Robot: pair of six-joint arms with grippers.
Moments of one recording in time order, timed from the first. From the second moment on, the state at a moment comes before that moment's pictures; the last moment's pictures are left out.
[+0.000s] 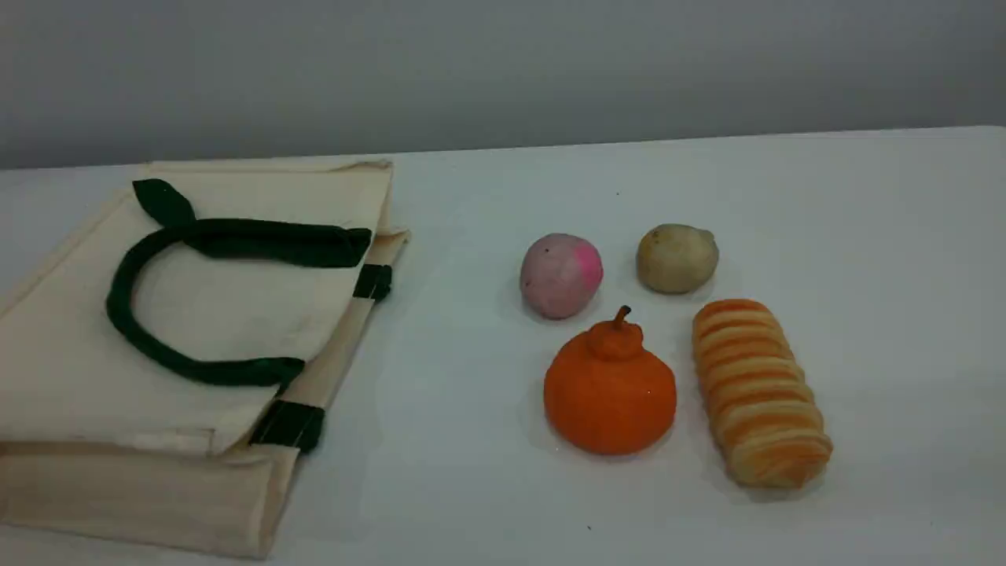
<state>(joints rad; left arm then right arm) -0.04 0.09 -0.54 -0.10 1.01 0.09 0.05 0.05 -0.57 0.17 0.96 -0.09</state>
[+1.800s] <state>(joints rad) -0.04 1.94 -1.23 0.00 0.61 0.07 0.14 1.54 -1.05 0.12 0.54 -0.09</state>
